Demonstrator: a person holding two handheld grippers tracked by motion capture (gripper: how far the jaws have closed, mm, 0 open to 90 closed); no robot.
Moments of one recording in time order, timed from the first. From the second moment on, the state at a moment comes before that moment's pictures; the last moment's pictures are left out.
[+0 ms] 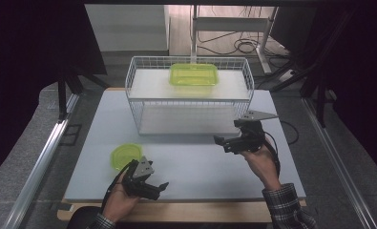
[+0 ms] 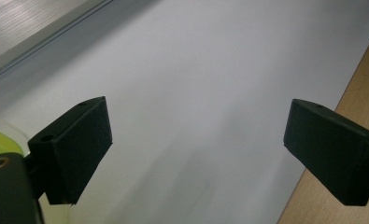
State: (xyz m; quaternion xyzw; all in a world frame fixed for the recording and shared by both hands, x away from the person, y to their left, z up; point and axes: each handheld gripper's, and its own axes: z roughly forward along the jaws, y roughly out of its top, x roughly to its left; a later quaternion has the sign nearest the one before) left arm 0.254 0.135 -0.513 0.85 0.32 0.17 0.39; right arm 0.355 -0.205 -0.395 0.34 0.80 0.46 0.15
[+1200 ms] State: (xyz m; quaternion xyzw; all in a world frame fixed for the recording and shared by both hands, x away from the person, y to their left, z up) left arm 0.255 0.135 -0.516 0.85 0.32 0.17 0.38; right arm 0.316 -0.241 -0.481 0.37 0.81 0.41 0.18
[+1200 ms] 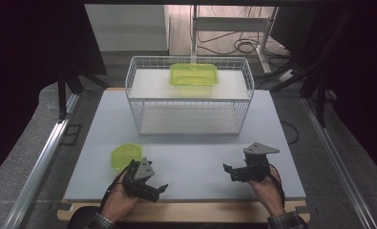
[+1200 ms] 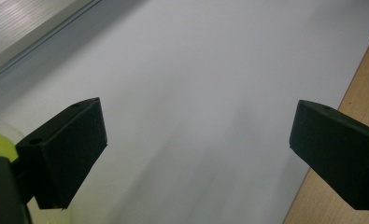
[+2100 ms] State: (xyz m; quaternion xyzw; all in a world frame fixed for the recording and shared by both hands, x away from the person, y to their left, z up) left arm 0.275 0.245 -0.480 0.75 0.46 0.25 0.41; right arm 0.323 -0.243 -0.497 0.39 0.82 0.39 0.17
